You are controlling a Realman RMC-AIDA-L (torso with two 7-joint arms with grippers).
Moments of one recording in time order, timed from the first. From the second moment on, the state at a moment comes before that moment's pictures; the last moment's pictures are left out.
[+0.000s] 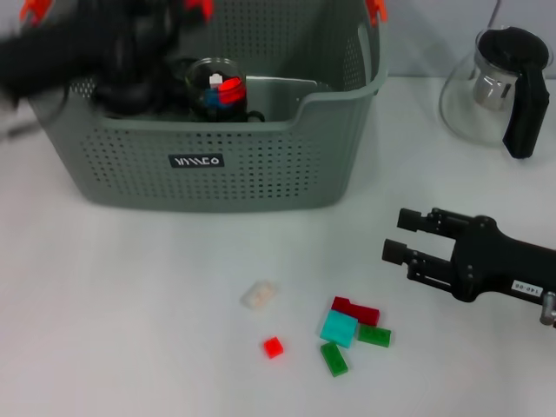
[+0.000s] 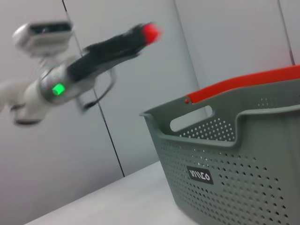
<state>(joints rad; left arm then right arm) -0.66 -2.04 0.32 0.69 1.85 1.80 -1.25 0.39 2.08 -0.88 -0.48 -1.66 -1.56 1.18</state>
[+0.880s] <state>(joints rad) -0.86 -2.11 0.99 0.88 2.53 0.88 -1.93 0.41 2.08 -0.88 -0.48 -1.66 -1.55 1.18</state>
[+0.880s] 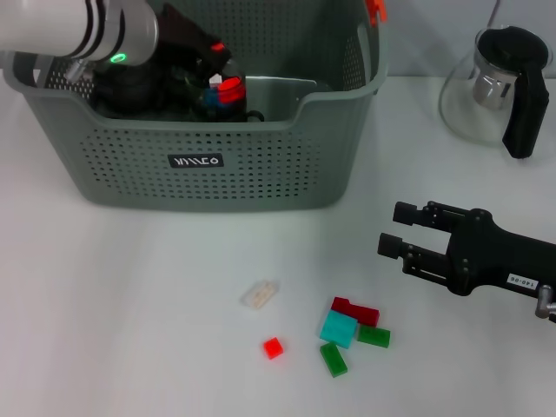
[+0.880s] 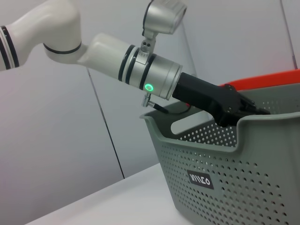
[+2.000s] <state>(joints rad) -0.50 -2.11 0.53 0.74 1.72 1.82 -1.27 0.41 2.08 -0.88 -0.48 -1.66 -1.56 1.18</state>
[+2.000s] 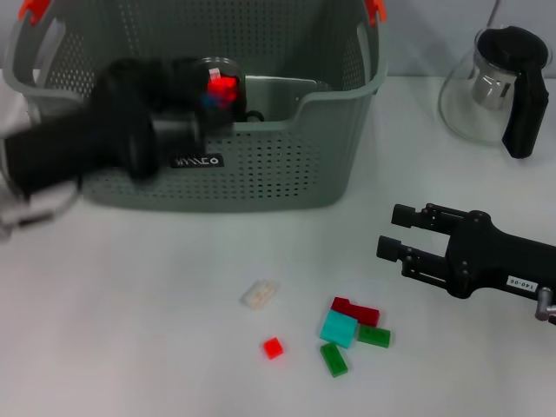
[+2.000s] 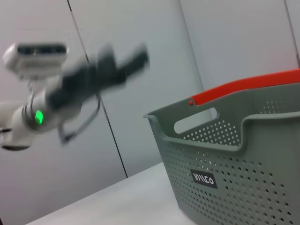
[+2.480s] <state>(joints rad) -0.45 -2.16 0.60 0.71 2.17 1.63 -1.08 0.40 2.08 -0.88 -0.48 -1.66 -1.55 1.18</state>
